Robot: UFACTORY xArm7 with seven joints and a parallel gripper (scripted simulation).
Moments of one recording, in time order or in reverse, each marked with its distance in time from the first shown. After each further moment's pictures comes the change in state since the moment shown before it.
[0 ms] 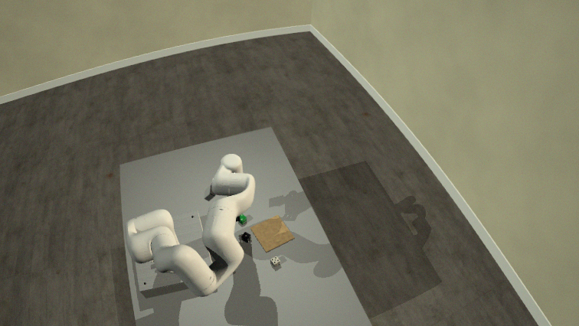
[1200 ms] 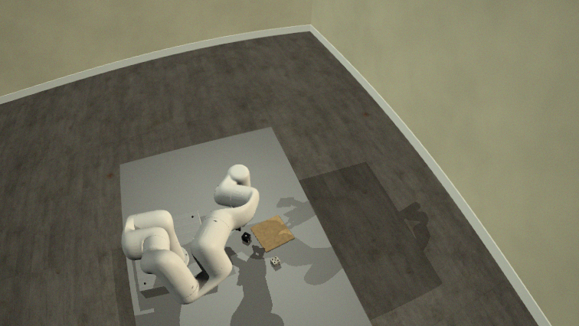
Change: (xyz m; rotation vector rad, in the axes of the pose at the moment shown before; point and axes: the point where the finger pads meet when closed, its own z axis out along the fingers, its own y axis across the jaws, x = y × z) arm -0.030 -0.045 0.002 0.000 0.000 0.495
